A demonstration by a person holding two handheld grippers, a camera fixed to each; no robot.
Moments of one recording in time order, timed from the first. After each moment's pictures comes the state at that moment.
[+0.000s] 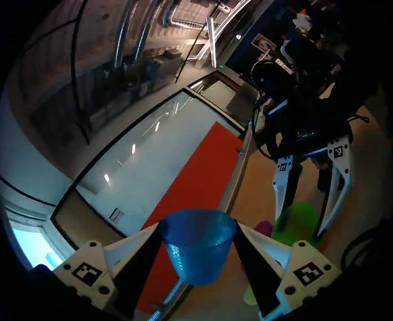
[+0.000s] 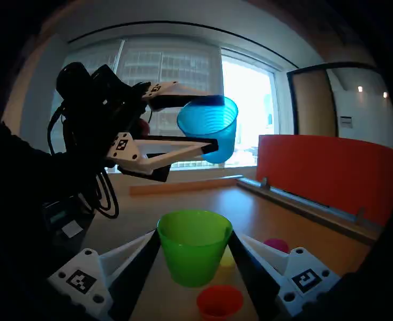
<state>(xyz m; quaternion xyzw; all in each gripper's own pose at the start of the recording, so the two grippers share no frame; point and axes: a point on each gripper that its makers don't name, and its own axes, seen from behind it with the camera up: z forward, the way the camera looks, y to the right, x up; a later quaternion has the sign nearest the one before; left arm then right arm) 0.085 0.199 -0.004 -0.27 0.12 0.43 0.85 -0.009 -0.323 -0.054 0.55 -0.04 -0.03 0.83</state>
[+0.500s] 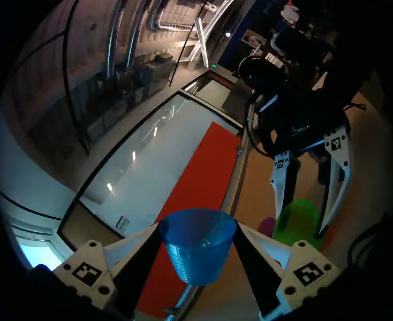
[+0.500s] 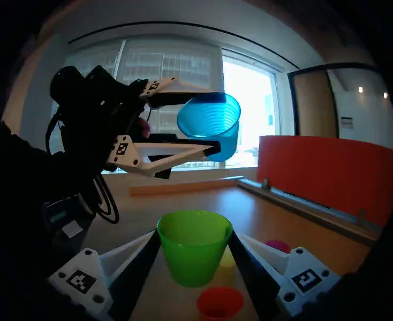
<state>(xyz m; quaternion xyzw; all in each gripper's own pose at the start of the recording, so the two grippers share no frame) 0.088 0.204 -0.006 -0.27 0.13 0.47 0.83 -0.008 -0.326 -0.054 0.55 -0.04 -0.03 0.83</state>
